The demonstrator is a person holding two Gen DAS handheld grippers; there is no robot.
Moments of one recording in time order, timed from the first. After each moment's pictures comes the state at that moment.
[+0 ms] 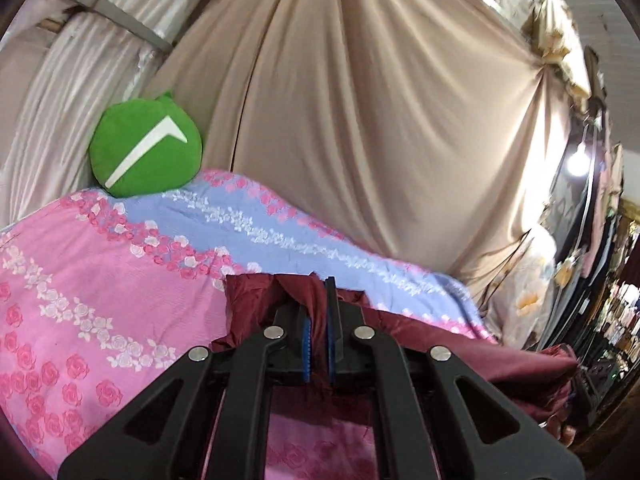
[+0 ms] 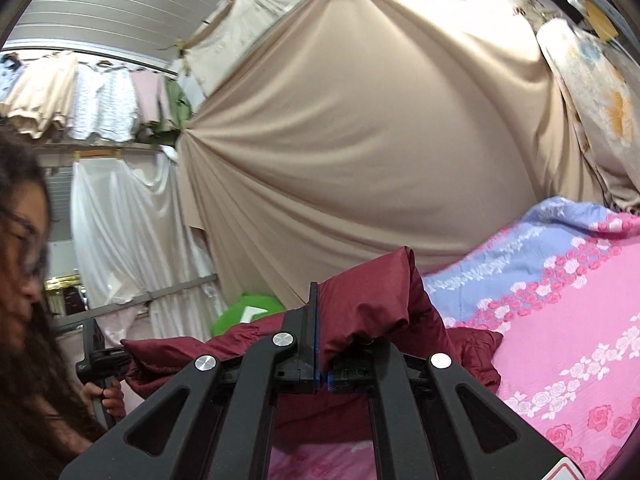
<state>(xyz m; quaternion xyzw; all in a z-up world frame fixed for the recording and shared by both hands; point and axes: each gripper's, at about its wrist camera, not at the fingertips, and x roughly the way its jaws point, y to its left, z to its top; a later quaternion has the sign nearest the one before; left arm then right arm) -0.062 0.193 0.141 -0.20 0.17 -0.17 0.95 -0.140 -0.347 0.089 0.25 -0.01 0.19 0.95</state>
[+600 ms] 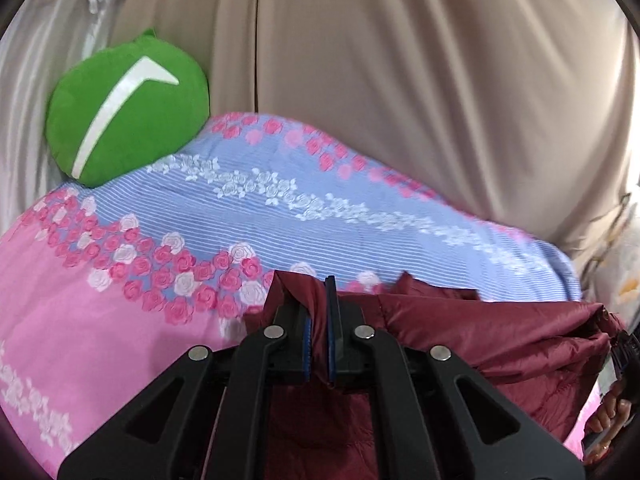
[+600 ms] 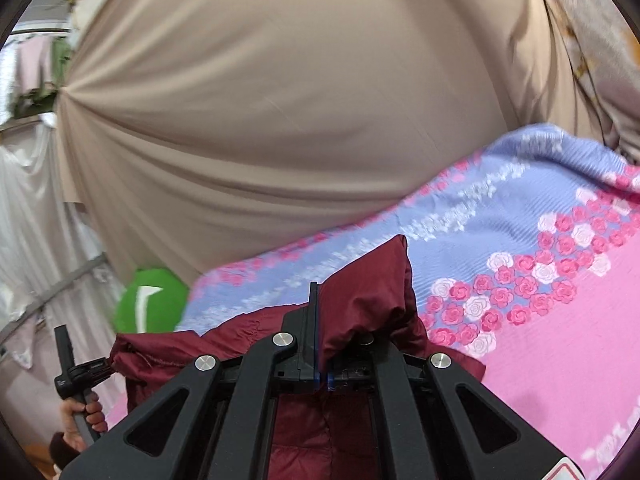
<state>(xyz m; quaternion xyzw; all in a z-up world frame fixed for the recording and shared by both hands) 0.215 0.131 0.078 -0.12 0.29 -0.08 0.94 0.134 -0.365 0.062 0.27 0.15 0.08 0.95</state>
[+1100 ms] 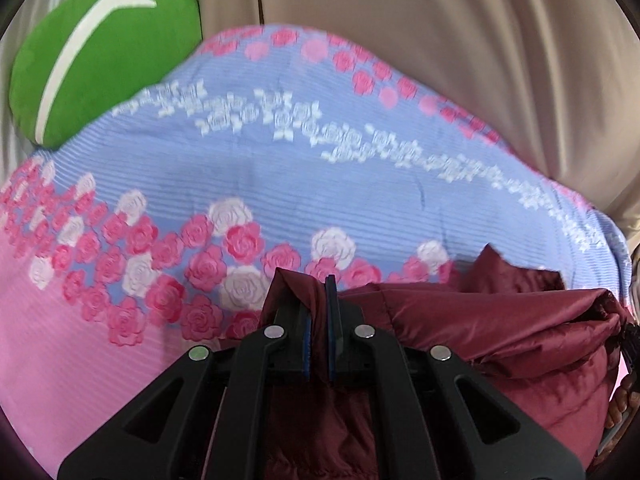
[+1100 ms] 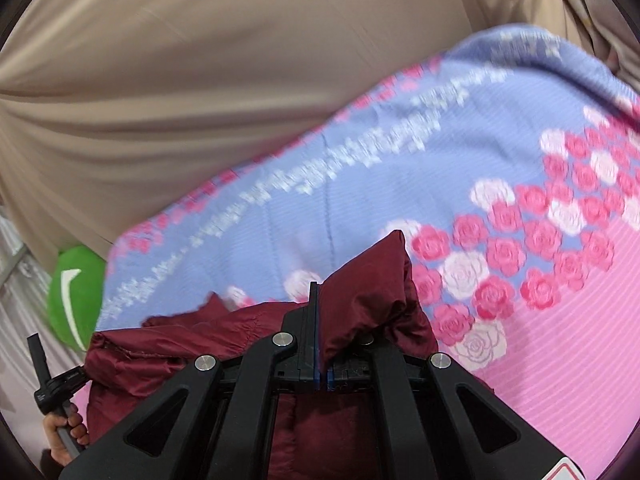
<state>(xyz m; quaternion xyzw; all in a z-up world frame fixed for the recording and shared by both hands) 0.318 0.109 -0.012 -0.10 0.39 -0.05 0.91 0.248 -0.379 -0.028 0.28 0.29 0.00 0.91</state>
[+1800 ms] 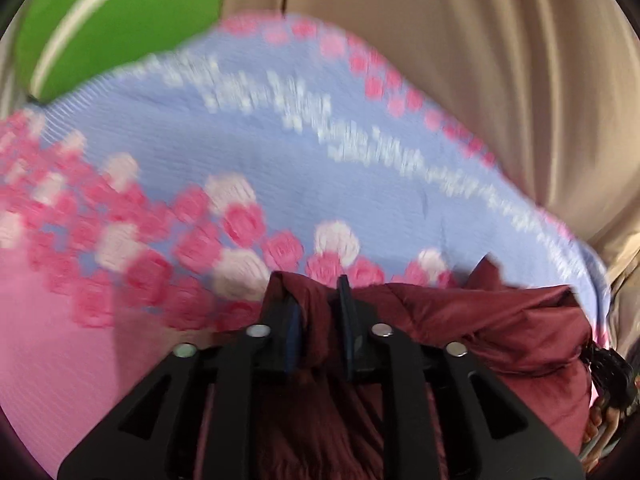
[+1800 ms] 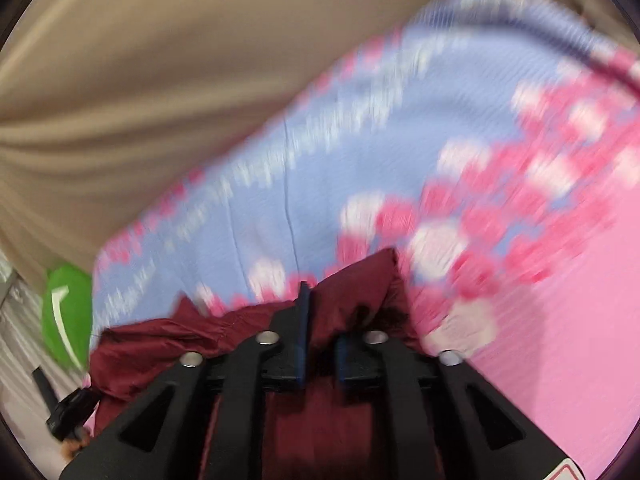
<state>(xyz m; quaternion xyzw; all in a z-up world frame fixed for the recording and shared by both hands) 0.306 0.136 -0.022 -0.17 0.34 -0.07 0.92 0.230 -0.392 -0.039 0.31 0.27 -0.04 0.91</state>
